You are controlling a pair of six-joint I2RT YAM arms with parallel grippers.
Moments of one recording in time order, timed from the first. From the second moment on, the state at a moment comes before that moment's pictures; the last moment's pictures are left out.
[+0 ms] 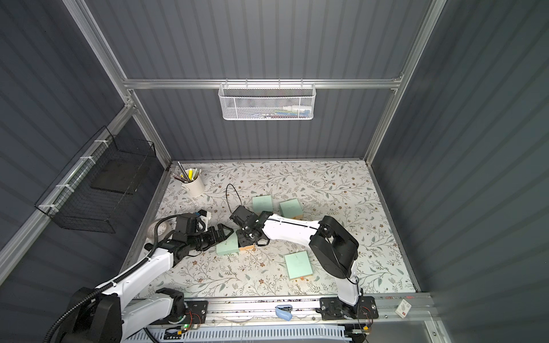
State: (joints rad) left arm -0.28 1.10 0.46 -0.19 0.43 -0.64; right arm 1.01 1.90 1.37 -0.56 0.04 0.52
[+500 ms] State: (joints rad) left arm -0.28 1.10 0.46 -0.19 0.43 -0.64; right arm 0.93 1.74 1.17 -0.50 0.05 0.56
